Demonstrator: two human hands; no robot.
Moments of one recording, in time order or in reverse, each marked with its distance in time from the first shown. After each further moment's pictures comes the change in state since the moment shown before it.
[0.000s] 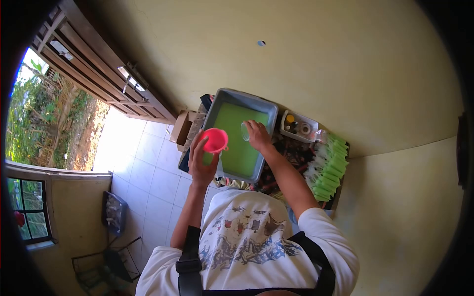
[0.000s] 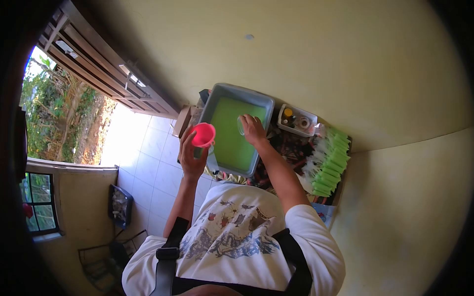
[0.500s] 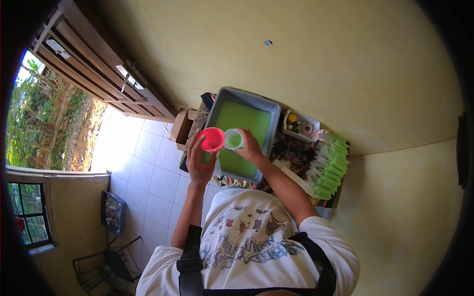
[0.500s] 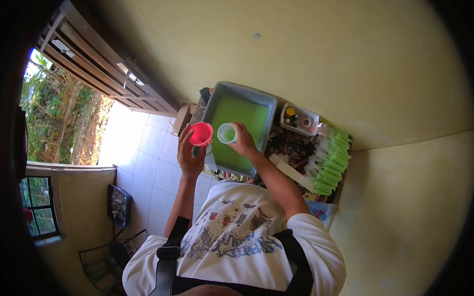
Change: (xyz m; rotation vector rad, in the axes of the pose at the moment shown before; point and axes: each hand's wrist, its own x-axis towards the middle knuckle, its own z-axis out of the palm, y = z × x) left_hand 0.008 -0.023 -0.010 -0.023 0.027 -0.023; right_hand -0.012 -0.080 -0.007 0.541 0.076 0.139
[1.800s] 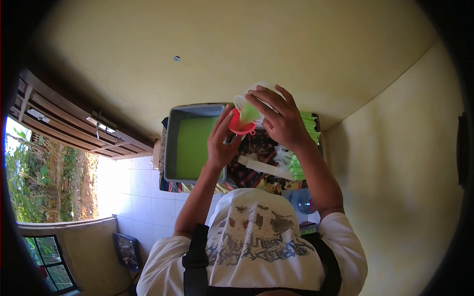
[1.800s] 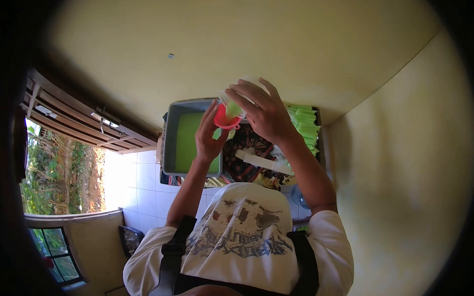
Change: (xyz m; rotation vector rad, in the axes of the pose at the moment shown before) left_hand 0.017 0.170 0.187 -0.405 -0.390 0.260; right_hand -0.091 -0.136 -0.366 -0.667 0.372 -0.369
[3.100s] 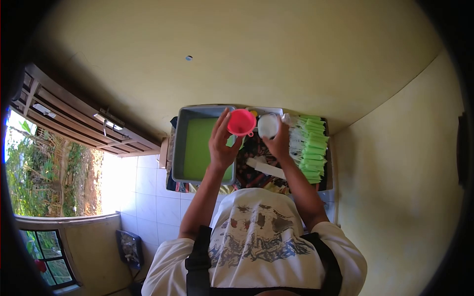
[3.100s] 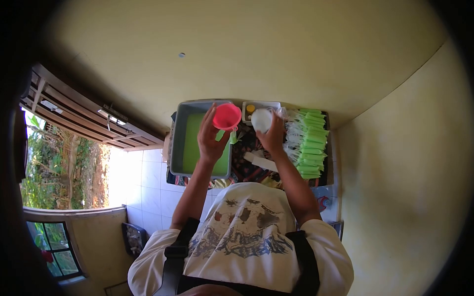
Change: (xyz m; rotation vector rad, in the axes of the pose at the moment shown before) left_hand -0.012 -0.025 -0.021 -0.046 0.052 -0.049; right_hand -0.145 0.036 0.209 0.190 0.148 0.670
